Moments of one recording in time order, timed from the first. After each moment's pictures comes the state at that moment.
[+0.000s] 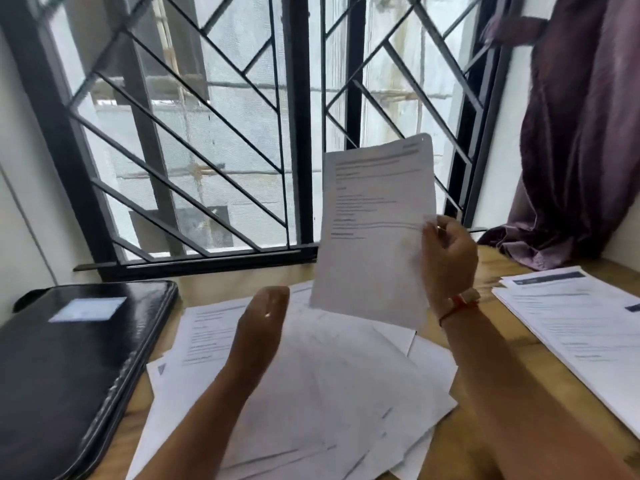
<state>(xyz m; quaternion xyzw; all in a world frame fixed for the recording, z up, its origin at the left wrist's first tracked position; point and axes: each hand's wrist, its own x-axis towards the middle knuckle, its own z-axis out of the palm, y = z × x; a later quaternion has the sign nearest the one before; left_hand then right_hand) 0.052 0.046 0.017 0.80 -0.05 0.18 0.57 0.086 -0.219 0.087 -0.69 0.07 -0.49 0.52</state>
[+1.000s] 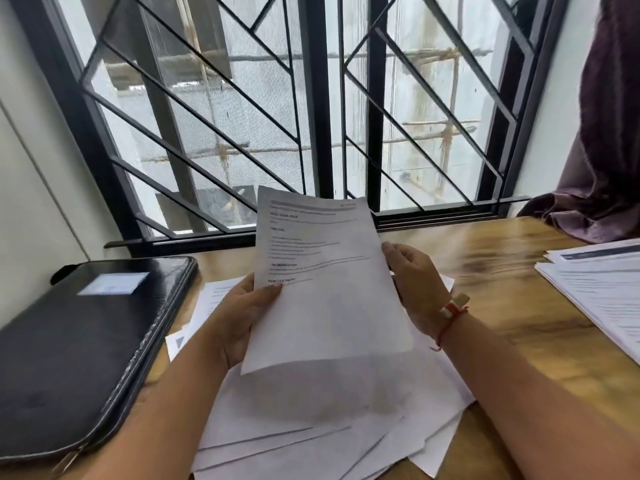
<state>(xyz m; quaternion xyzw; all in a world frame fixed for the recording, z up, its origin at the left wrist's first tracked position) 0.055 0.089 0.022 0.57 0.00 -0.07 0.82 0.084 -0.170 0.029 -0.67 -0.03 -0.07 0.74</state>
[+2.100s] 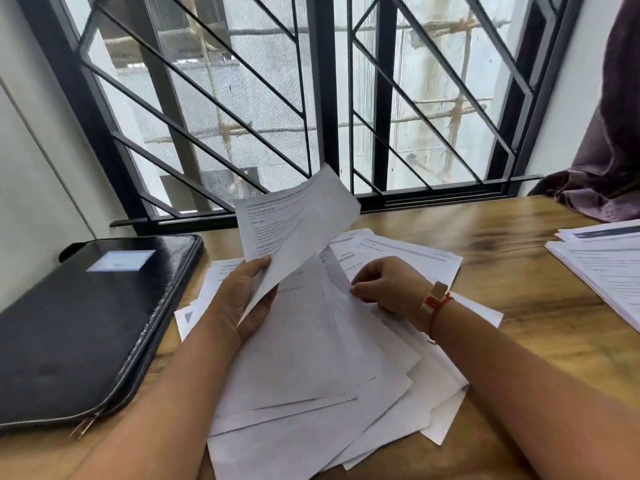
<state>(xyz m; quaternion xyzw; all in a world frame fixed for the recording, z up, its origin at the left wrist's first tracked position) 0.065 0.085 0.017 0.38 0.10 0.00 0.92 0.060 -0.140 0.024 -0.89 -0.02 0.05 0.46</state>
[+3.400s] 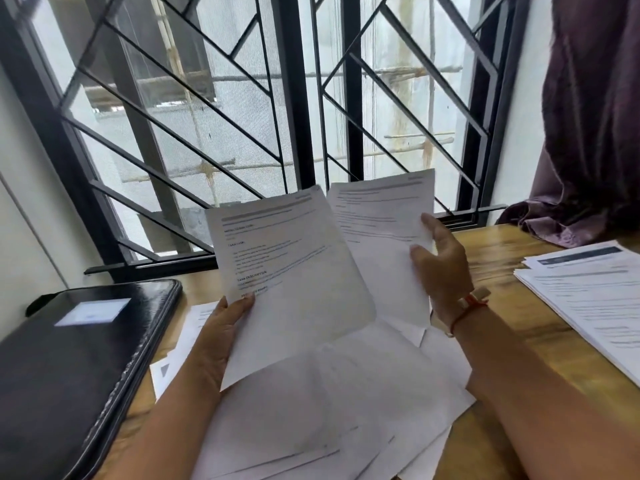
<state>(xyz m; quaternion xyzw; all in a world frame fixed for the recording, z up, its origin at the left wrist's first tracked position) 0.071 0.090 0.011 0.54 0.04 0.03 0.84 0.099 -0.222 0.046 -0.71 0.04 -0.31 0.63</state>
